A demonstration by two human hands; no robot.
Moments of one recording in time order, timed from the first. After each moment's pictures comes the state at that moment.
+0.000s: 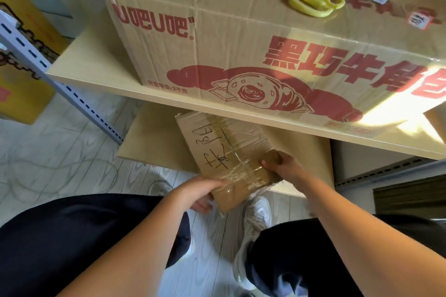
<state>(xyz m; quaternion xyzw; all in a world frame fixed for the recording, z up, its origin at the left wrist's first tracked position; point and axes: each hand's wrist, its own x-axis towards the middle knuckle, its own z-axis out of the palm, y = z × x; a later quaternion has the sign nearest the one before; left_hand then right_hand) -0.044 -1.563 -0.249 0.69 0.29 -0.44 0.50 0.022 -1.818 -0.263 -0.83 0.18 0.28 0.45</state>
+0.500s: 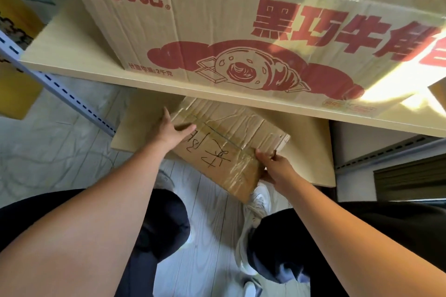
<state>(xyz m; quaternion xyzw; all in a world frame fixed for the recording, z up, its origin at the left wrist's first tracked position) 0.040 -1.502 -0.247 0.92 0.22 -0.19 0.27 -0.012 -1.796 -0.289 -0.64 0.33 0.24 0.66</state>
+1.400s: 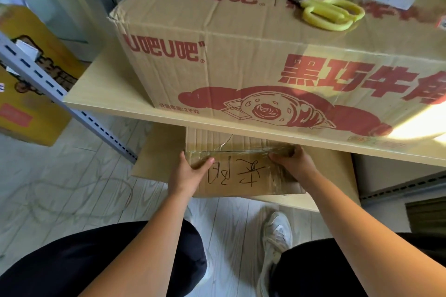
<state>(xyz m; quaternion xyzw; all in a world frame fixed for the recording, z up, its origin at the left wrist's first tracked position) 0.007 -1.510 -0.253 0.85 0.29 -0.13 0.41 0.061 -1.787 -0.253 -0.84 0.21 0.18 0.46</state>
